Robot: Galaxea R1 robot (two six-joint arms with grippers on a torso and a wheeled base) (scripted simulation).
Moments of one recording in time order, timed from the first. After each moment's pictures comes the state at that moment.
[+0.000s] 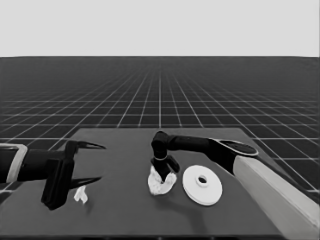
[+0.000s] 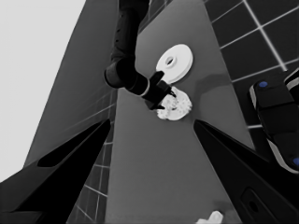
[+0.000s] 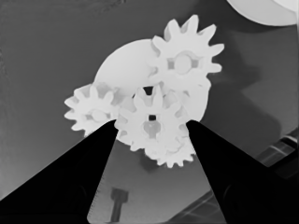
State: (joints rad) left arm -0.34 1.75 -0.42 0.31 0.68 0.35; right arm -0.11 3.09 -1.78 -0.28 -1.50 2.36
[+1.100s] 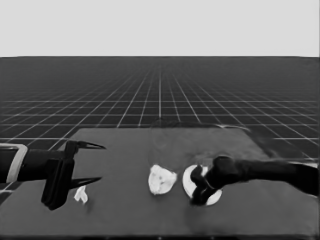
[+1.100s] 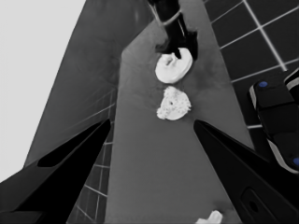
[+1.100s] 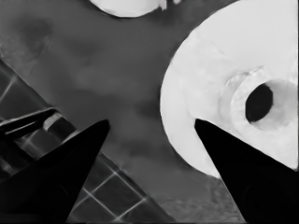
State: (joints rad) left arm -0.34 1.75 -0.42 0.31 0.68 0.35; right arm -0.21 2.37 -0.90 -0.51 -1.30 0.69
